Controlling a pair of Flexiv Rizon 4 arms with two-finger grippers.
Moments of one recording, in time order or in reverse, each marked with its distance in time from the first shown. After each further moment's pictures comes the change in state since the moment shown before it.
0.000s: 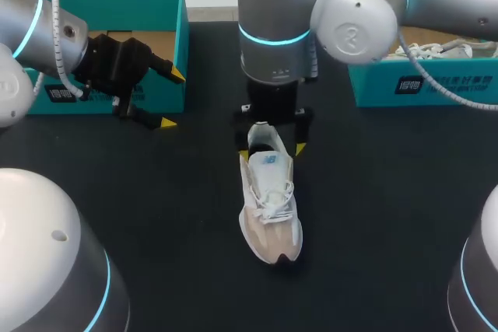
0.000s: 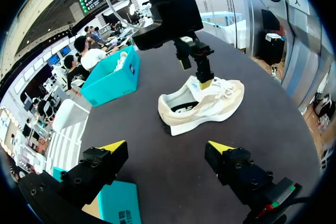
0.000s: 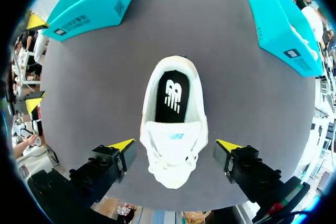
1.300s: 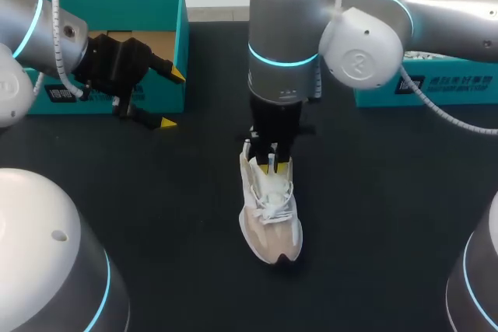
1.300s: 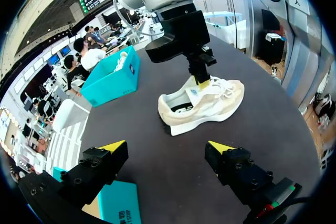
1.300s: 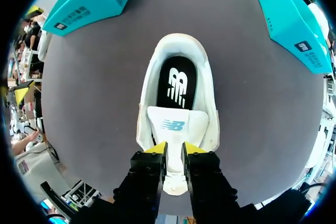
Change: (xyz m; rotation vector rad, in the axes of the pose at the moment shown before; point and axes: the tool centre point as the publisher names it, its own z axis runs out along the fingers) left arm 0.000 0.000 0.000 0.000 0.000 0.000; right arm 0.002 -0.005 0.037 0.009 0.058 -0.014
